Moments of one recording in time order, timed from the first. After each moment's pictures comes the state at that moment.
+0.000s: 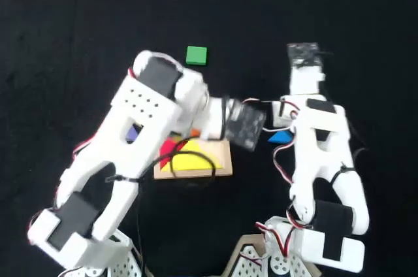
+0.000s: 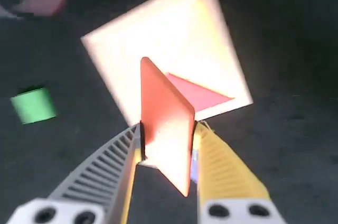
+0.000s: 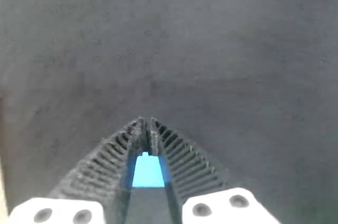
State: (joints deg) left arm 27.5 -4.1 -5.8 96.7 -84.2; right arm 13.1 -9.7 42.3 39.2 9.9
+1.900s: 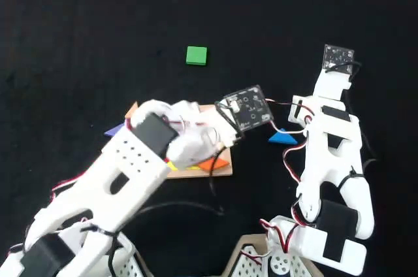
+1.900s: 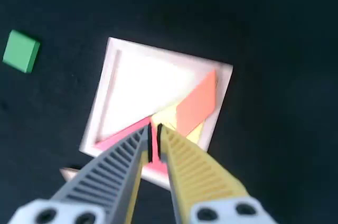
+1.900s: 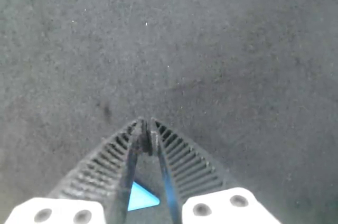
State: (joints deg) left arm 36.3 -24.6 21.5 75.3 -30.0; right arm 17.9 -9.7 45.2 32.4 3.6
